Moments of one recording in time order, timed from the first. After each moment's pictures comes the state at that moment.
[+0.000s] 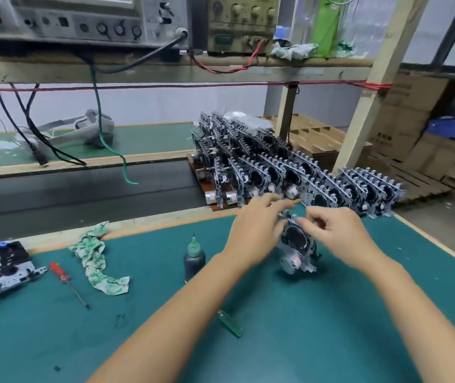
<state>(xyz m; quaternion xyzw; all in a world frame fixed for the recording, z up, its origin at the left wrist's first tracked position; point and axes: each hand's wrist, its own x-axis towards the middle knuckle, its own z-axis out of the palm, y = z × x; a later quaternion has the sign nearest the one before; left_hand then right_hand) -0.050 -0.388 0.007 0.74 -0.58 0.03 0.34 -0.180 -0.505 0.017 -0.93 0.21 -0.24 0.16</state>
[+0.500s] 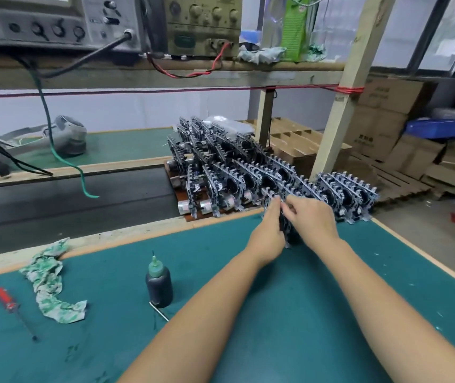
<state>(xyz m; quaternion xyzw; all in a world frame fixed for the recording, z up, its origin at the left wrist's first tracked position) -0.068 -0.482 -0.028 0.73 -0.49 -0.24 0.42 -0.141 -0.577 -0.006 -0.92 0.31 -0.25 -0.03</state>
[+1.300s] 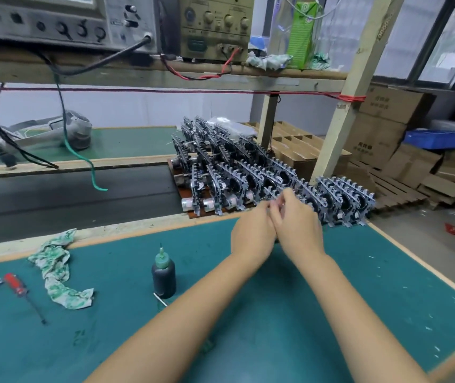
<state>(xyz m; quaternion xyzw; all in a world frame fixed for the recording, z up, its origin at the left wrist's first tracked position) -0.078 -0.436 0.010 0.80 -0.43 -0.08 0.42 -0.142 -0.504 0.015 -0.88 0.34 -0.32 0.10</state>
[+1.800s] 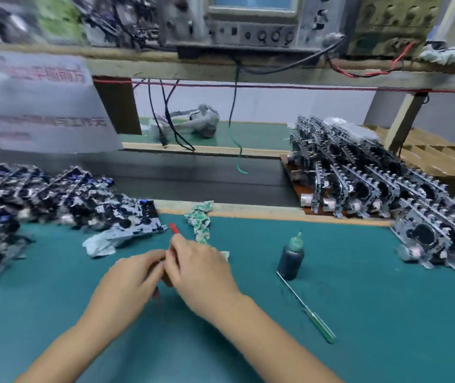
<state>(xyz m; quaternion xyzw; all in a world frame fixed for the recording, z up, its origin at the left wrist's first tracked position) -0.008 -0.080 -0.011 0.93 -0.22 0.01 0.31 -0.035 -0.211 -0.009 -0.96 -0.07 -0.13 0.26</state>
